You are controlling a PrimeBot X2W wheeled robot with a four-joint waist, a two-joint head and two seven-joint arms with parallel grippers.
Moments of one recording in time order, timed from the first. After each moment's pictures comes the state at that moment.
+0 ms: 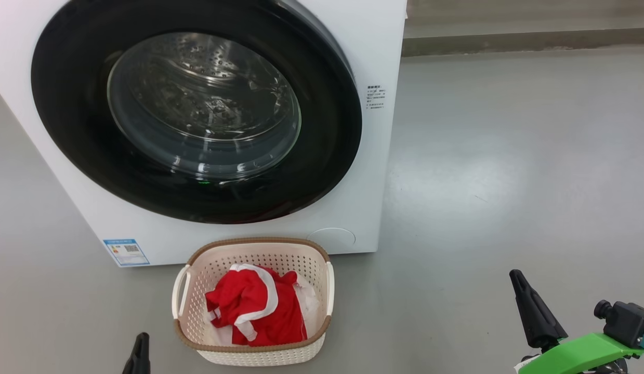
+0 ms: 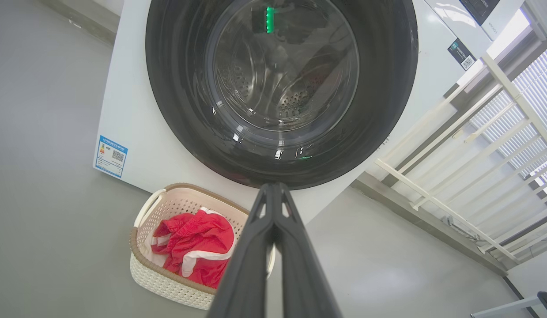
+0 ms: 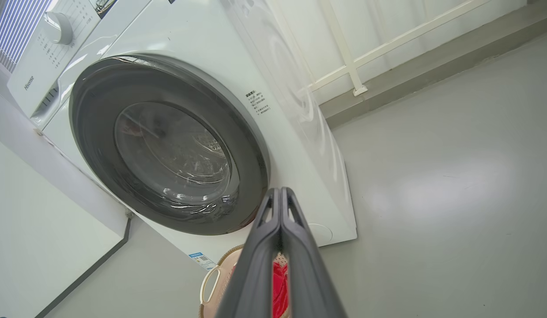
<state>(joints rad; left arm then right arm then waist) 0.16 0.04 0.08 0.10 -0.69 -0.12 -0.12 0.05 -0.14 0.08 0.19 0.80 0.13 -0.14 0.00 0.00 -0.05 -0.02</state>
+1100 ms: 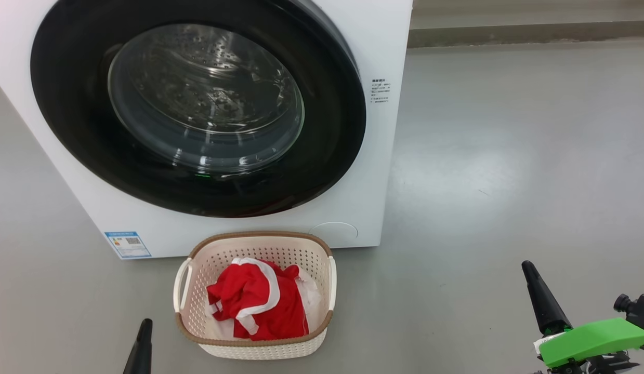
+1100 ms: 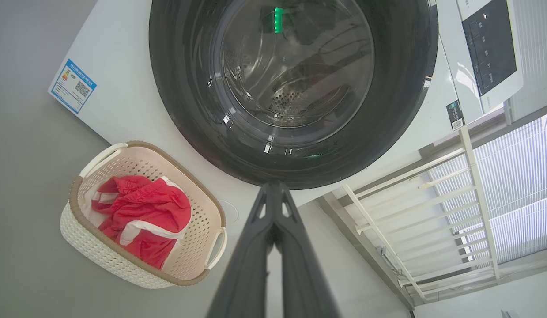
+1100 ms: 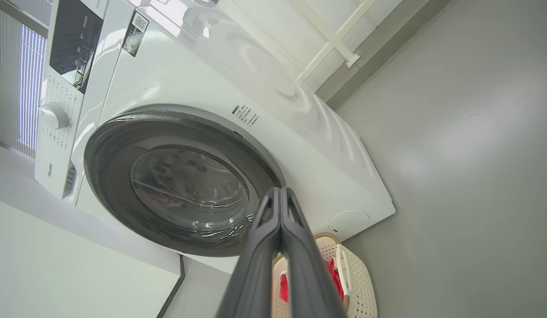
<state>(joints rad) 0.07 0.04 0.08 0.17 -1.04 -0.12 -0.03 0.01 -0.11 0.01 0.22 1.13 0.13 -0.05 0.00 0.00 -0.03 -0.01</state>
